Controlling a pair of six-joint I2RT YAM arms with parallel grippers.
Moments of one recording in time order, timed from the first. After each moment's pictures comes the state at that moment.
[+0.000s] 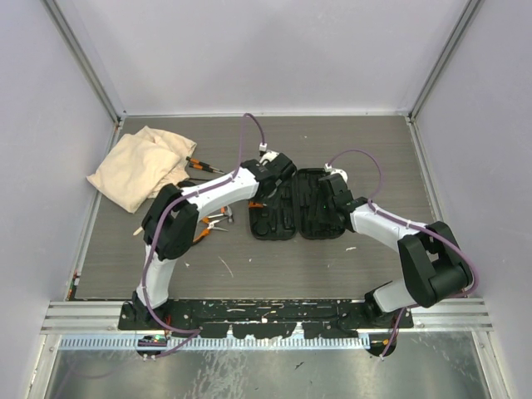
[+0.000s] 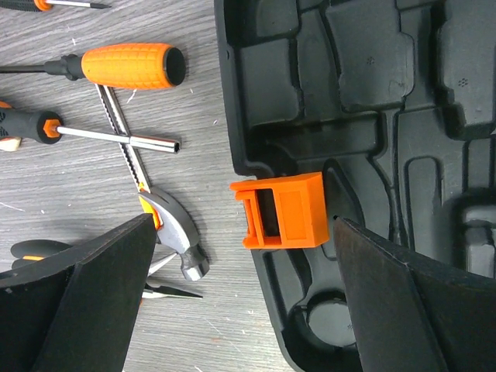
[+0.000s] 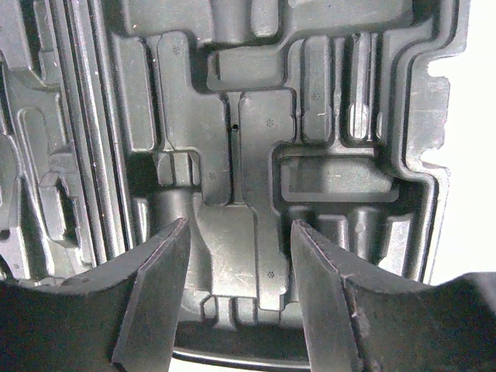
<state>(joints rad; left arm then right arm) -0.83 2.06 1.68 -0.84 -0.54 -0.49 0.43 1.44 0.72 -0.18 0.13 0.48</state>
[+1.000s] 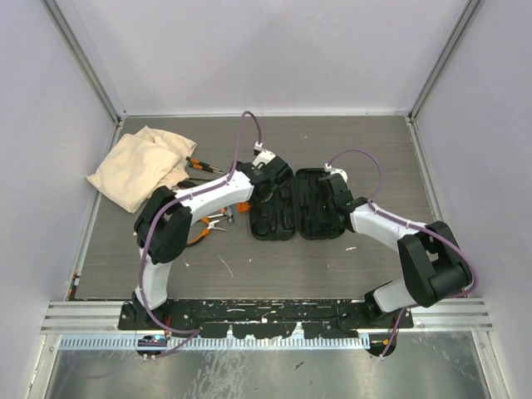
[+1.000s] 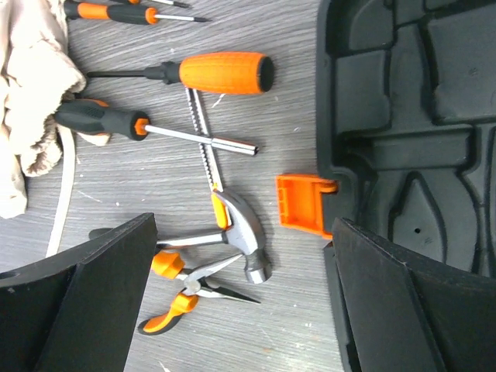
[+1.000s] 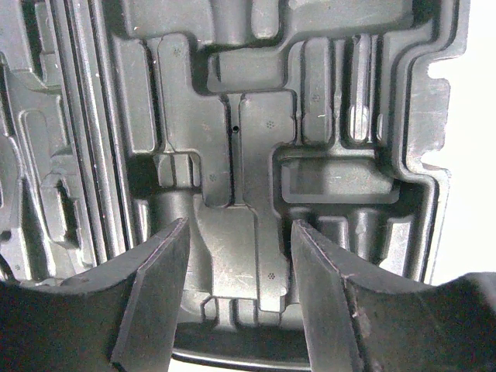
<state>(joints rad) -0.83 2.02 1.61 -0.82 -0.71 -0.45 0.43 1.45 0.72 -0.18 0.13 0.48</state>
